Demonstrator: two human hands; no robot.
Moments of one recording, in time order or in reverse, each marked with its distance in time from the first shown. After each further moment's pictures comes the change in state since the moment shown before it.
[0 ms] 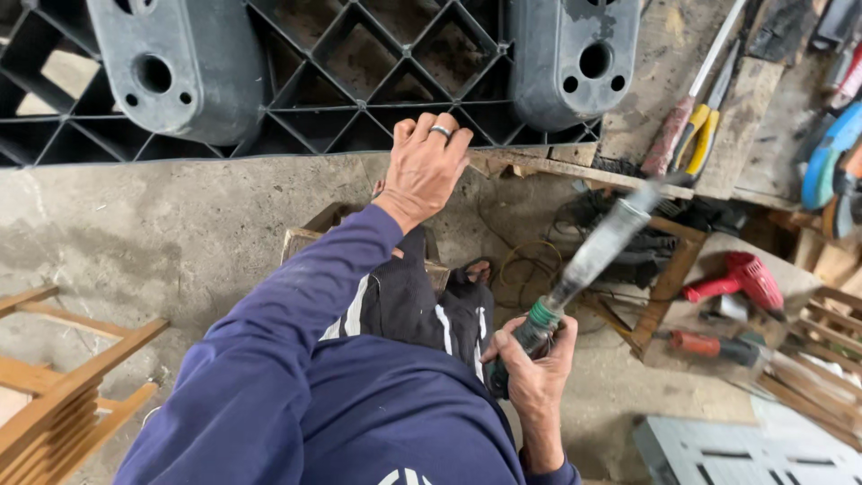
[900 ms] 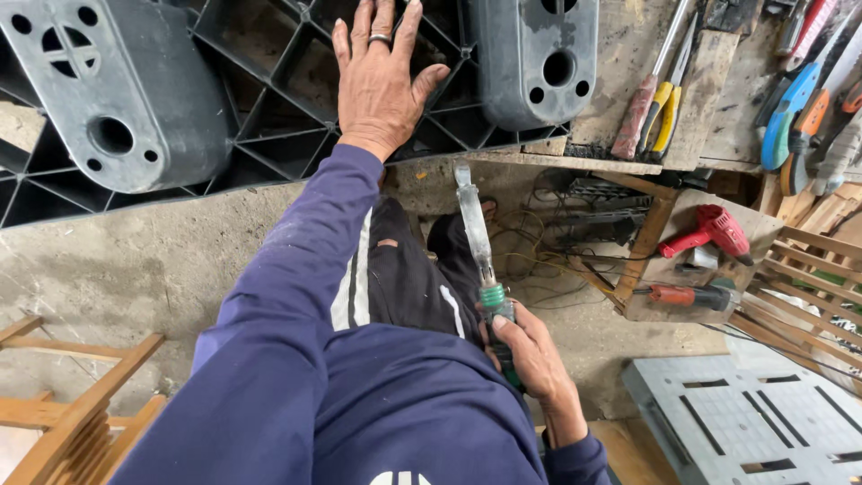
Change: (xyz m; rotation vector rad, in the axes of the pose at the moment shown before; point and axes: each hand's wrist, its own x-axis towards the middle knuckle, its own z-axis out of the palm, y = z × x) left_hand 0.093 -0.066 0.016 -0.002 -0.164 -0.271; right_hand 0.037 -0.053 0.009 -0.197 -0.209 0.668
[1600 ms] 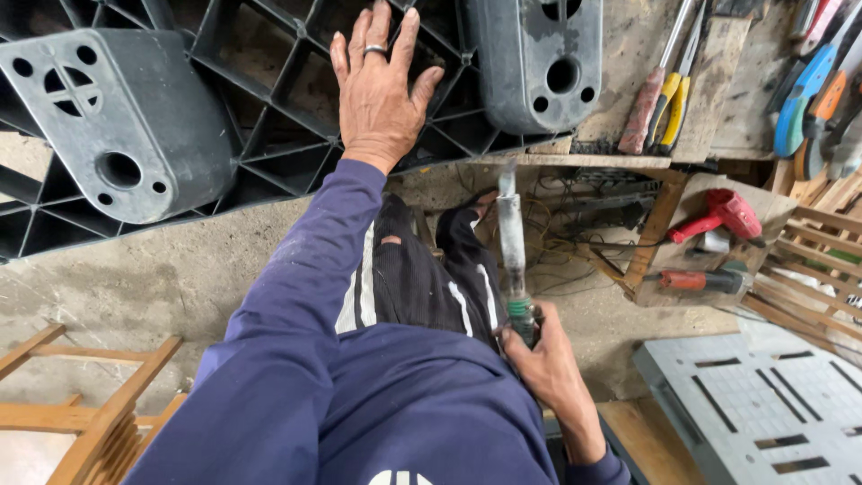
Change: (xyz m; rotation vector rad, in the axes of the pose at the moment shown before) left_hand -0.007 -0.007 0.013 -0.061 0.034 0.004; right_hand -0.013 -0.011 0.008 -0.502 0.273 -0.111
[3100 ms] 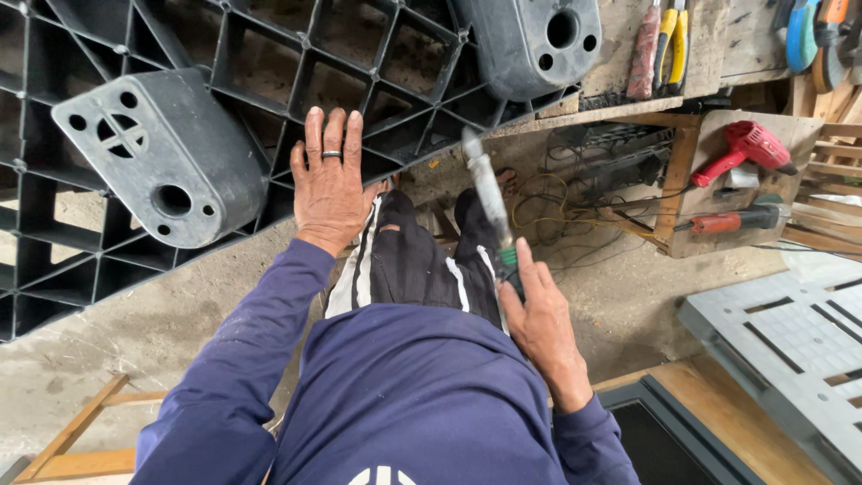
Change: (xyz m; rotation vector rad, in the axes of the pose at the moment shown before) left_hand -0.096 -0.067 -0.080 0.250 -0.329 0.189; right_hand -0.006 -0.025 0.076 -0.244 0.333 -0.369
